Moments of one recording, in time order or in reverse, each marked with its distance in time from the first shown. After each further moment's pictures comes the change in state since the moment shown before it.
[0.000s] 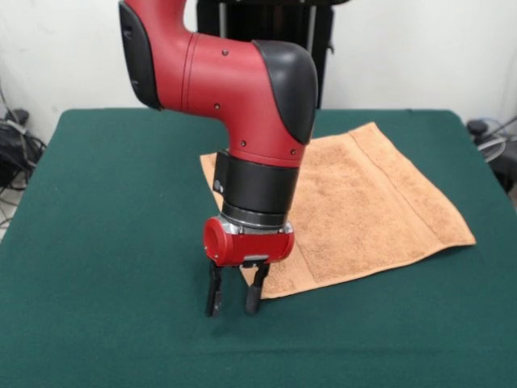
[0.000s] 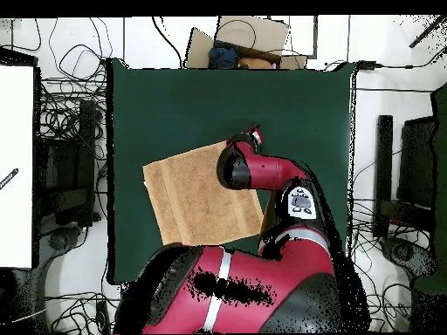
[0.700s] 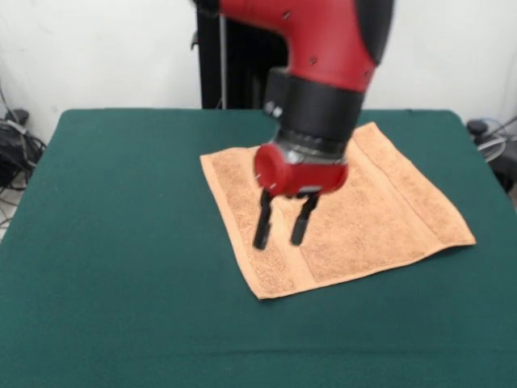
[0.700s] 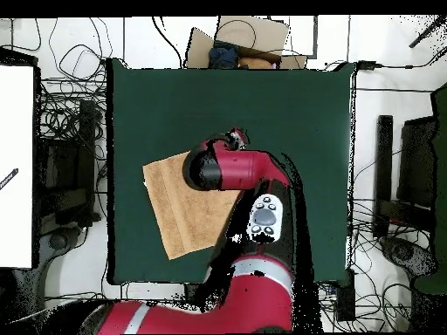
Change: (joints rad) arm 0.181 -0.195 -0.108 0.069 0.044 0.265 0.000
